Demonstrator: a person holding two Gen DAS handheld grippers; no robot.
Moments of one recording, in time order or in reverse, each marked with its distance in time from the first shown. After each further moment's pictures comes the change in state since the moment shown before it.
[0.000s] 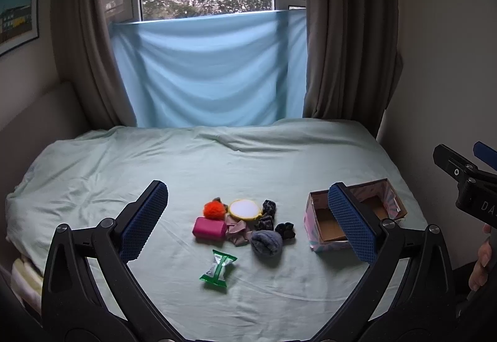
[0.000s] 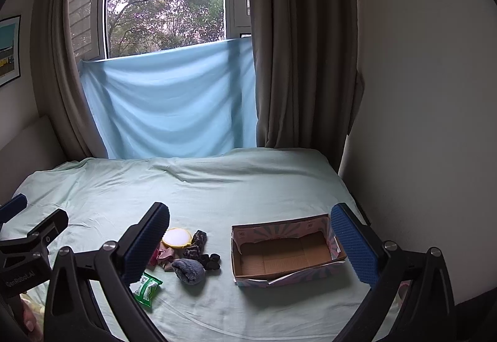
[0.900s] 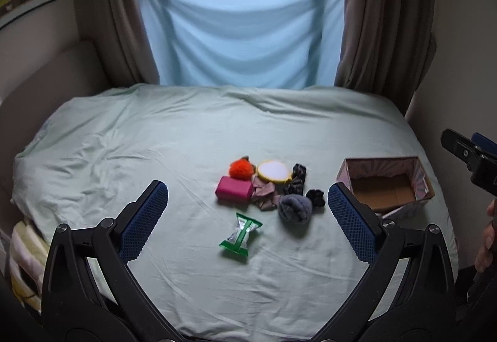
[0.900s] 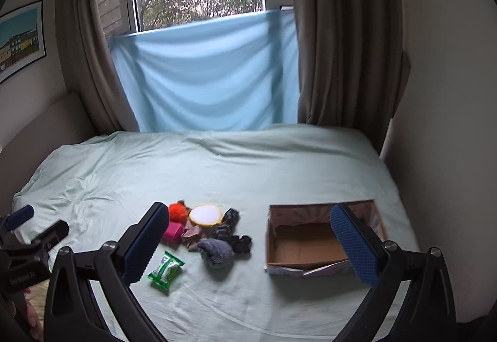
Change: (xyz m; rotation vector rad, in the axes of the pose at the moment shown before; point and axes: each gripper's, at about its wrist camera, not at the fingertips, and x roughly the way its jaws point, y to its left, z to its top) left arm 0.045 0.059 -0.067 -0.080 0.150 0.083; right arm 0.060 0.034 -0.042 -0.051 0.099 0.182
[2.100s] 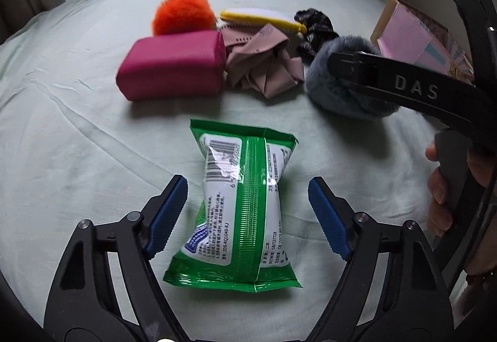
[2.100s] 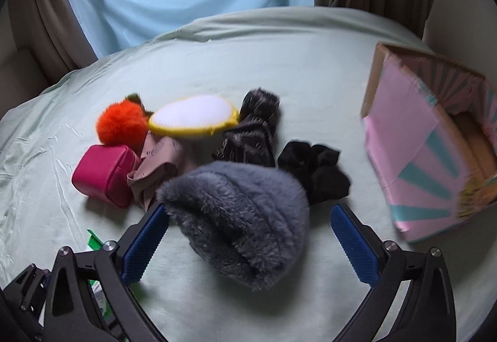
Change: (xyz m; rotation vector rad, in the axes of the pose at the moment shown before) left arm 0.361 0.025 -0.197 0.187 0.332 -0.286; right arm 0.357 0.076 -0.199 0.107 0.246 -0.072
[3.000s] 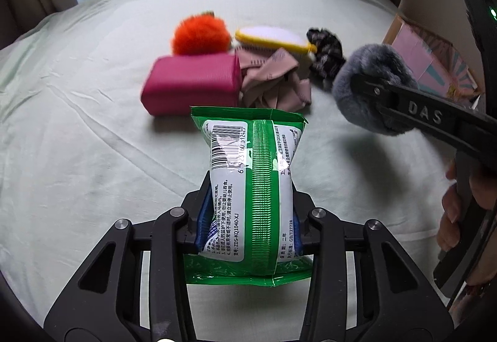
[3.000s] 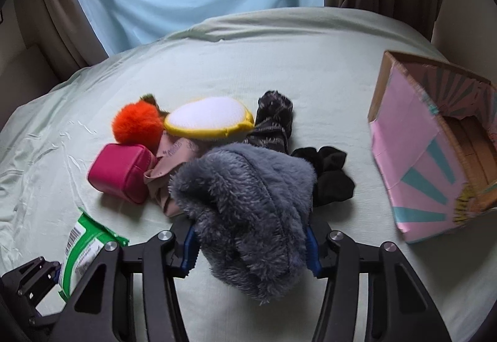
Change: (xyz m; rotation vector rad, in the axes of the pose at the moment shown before) left arm -0.033 0.009 0.020 -0.038 -0.025 0.031; right arm -0.019 0.008 0.005 -0.019 0.010 0.033
